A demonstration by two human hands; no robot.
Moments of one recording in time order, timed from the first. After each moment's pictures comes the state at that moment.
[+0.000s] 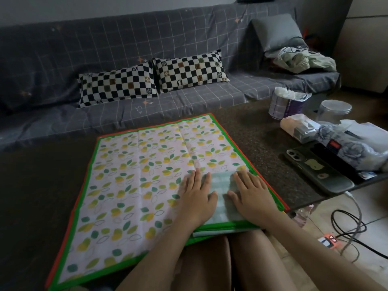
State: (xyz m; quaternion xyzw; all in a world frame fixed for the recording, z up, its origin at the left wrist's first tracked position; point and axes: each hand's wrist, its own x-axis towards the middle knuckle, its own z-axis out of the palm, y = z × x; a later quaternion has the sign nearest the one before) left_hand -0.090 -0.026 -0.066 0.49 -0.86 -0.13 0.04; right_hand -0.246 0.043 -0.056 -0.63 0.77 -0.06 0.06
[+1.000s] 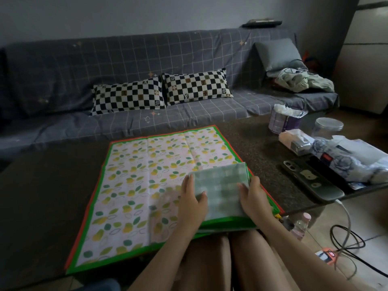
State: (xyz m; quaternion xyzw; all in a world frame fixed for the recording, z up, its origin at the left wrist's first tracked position) left_hand -0.068 0.009 -0.048 0.55 -0.70 -0.33 0.32; right_hand -0.222 0.059 -0.025 -0.45 0.79 -0.38 0.18
